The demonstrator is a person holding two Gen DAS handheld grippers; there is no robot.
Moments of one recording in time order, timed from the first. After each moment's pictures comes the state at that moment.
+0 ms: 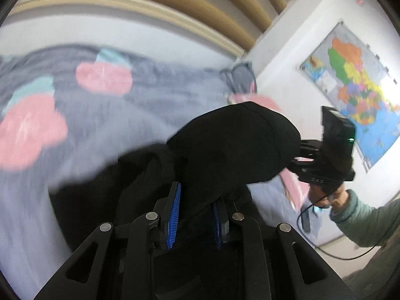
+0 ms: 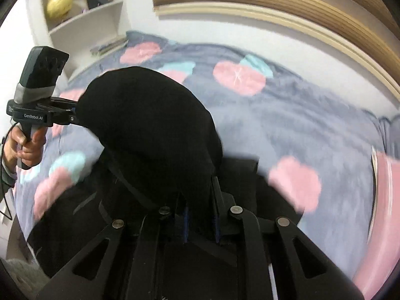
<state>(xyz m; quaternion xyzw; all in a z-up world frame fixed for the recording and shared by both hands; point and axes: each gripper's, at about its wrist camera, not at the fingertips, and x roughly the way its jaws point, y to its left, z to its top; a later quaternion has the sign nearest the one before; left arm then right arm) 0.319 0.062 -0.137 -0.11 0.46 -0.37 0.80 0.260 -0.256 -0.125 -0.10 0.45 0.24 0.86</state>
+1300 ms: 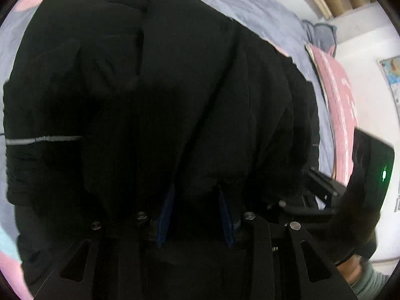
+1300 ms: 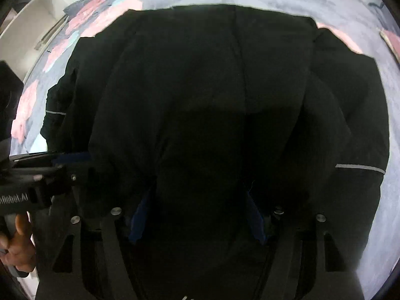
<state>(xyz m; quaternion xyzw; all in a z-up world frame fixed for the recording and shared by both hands) 0.288 0.021 -0.289 -0.15 0.64 -0.20 0.73 0.270 -0.219 -0.307 0.02 0.60 0.11 0.79</state>
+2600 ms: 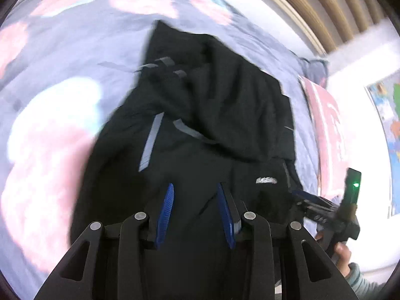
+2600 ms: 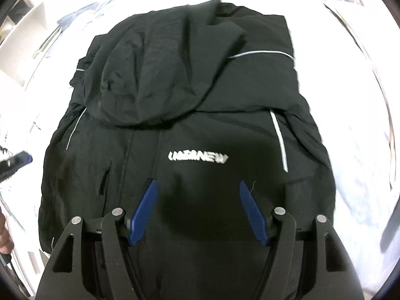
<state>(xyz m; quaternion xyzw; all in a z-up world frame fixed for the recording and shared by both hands) 0.088 0.149 -0.179 -0.20 0.57 -0.12 0.79 0.114 -0.282 -0.246 0.05 0.60 0.05 0.80</state>
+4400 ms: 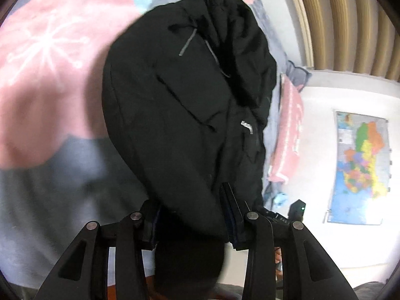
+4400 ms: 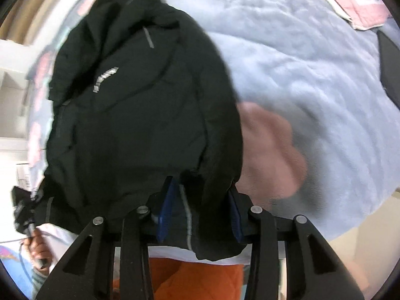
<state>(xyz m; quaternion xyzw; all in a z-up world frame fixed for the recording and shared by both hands) -0.007 0.192 -0.253 -0.40 0.62 -0.21 0.64 -0.081 -0.436 -0.259 0.26 0.65 -0.02 0.72</state>
